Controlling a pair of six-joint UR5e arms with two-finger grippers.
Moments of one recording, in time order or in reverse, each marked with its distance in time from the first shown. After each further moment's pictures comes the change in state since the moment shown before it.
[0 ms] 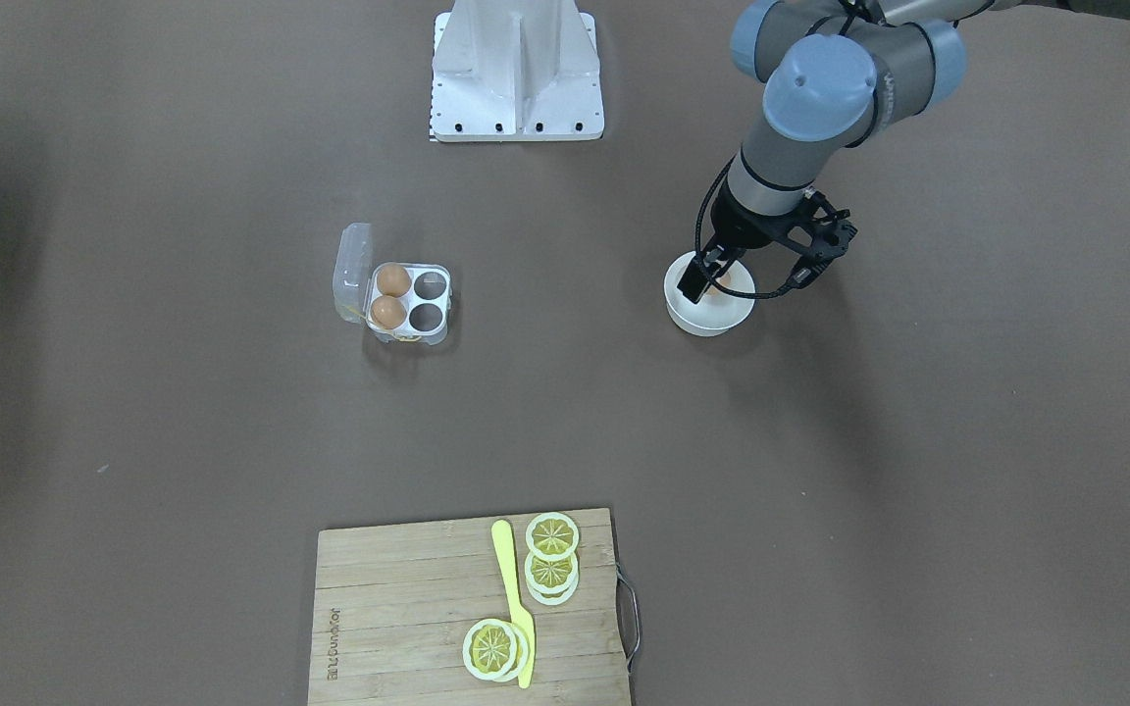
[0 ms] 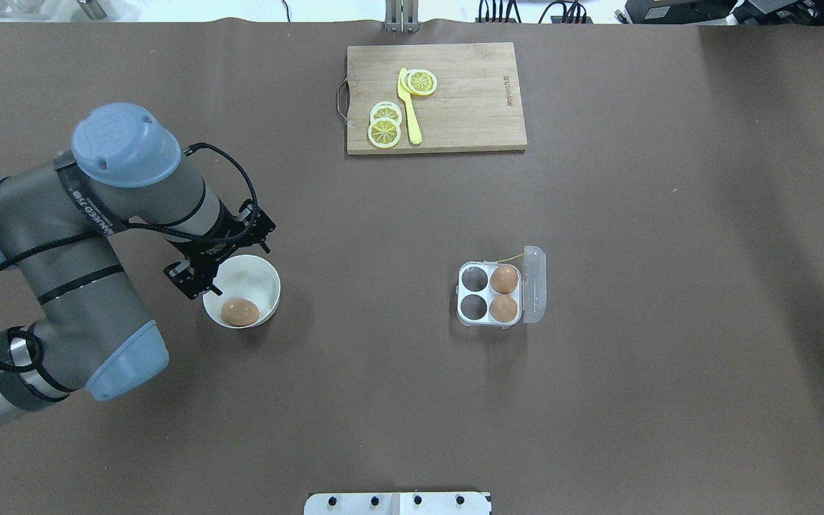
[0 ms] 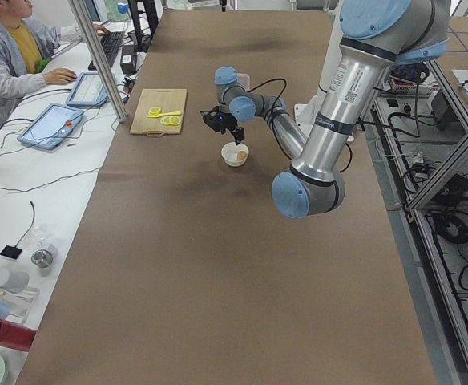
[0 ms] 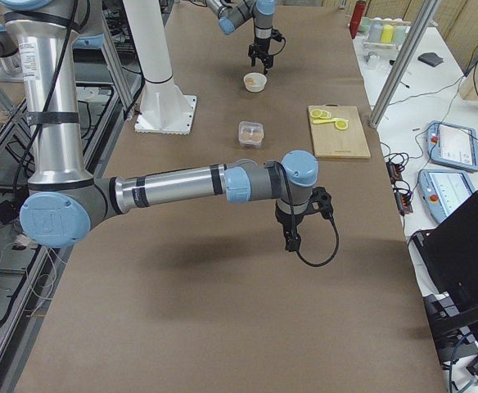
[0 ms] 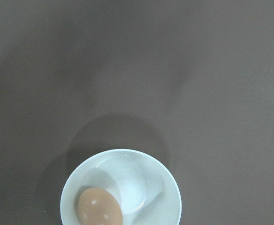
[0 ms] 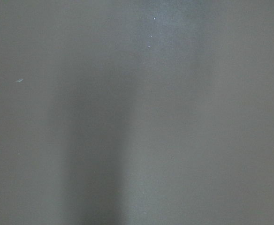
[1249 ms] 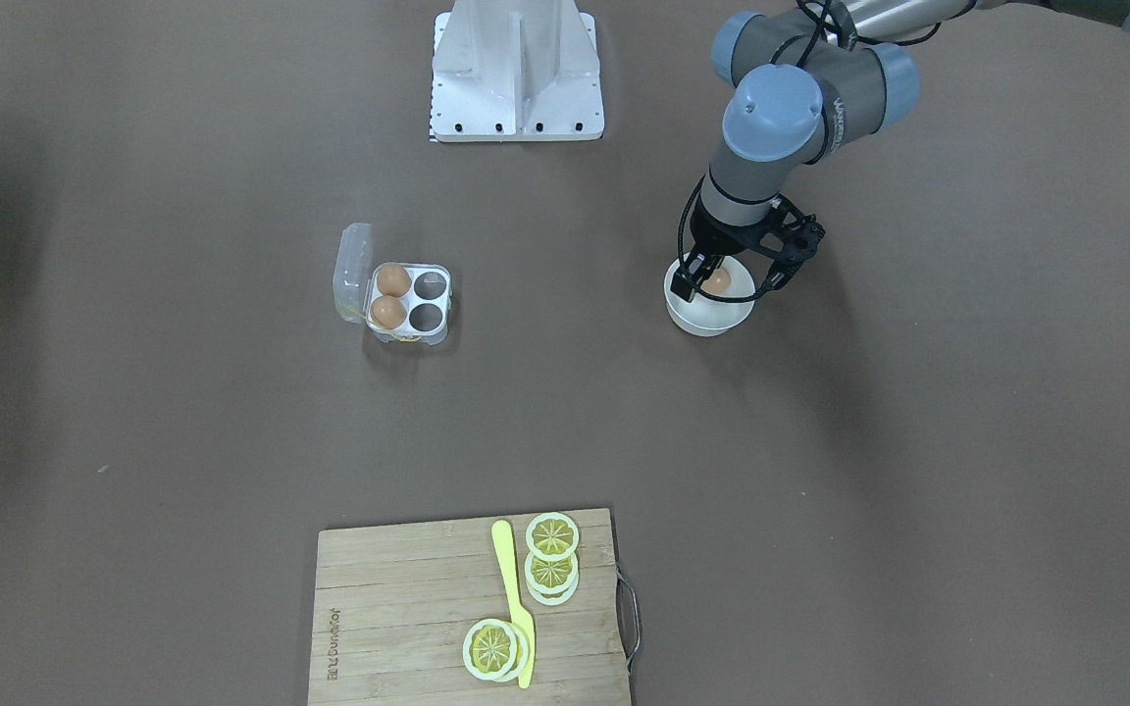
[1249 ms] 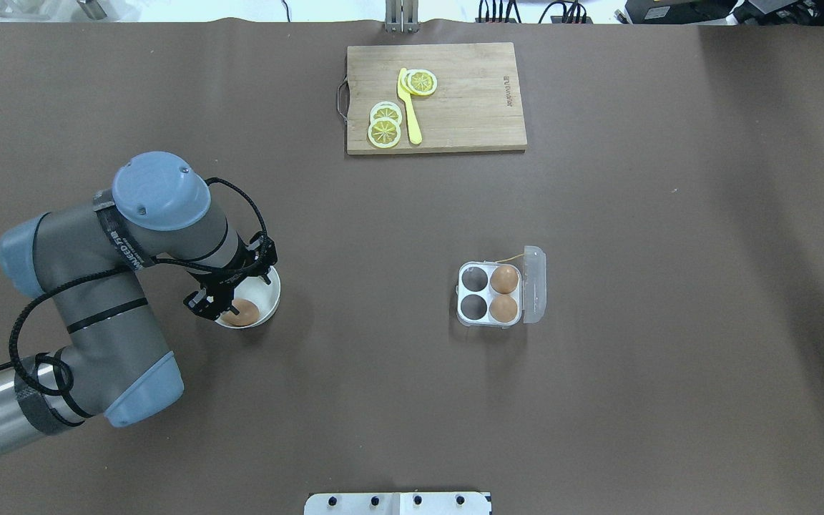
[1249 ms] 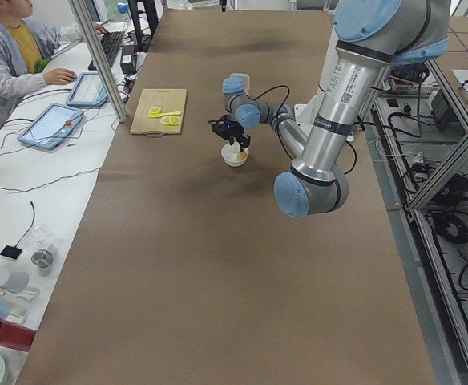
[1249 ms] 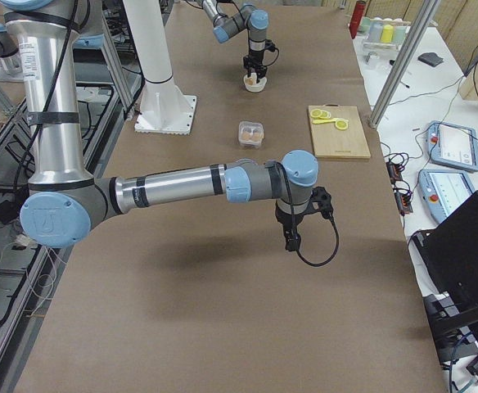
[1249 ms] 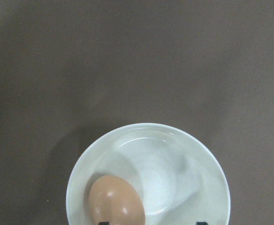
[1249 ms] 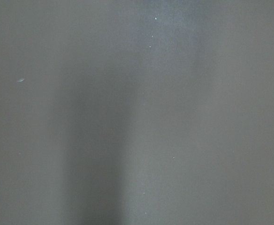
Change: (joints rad) left arm 0.066 0.014 0.054 -0.047 0.057 -0.088; right arm -0.001 0.000 0.000 0.000 0.001 -0.001
